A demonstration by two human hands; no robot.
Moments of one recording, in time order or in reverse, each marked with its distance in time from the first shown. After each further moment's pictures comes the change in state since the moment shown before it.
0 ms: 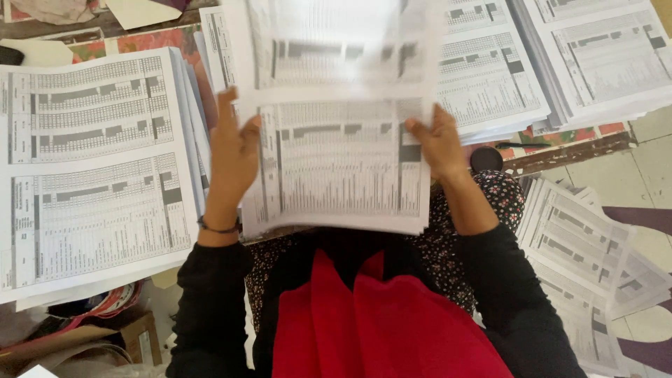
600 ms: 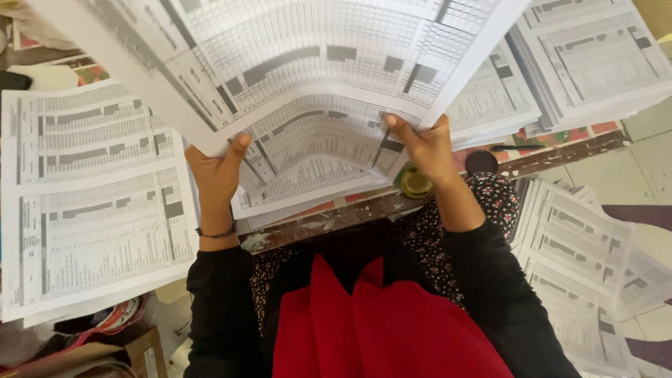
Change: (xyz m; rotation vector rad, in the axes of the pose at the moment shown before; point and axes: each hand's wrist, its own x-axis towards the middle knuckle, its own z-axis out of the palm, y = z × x) left_hand -0.034 -0.109 0.001 -0.097 0.236 0.053; right_hand -0.003 -0.062 0.027 0.031 0.069 -0.489
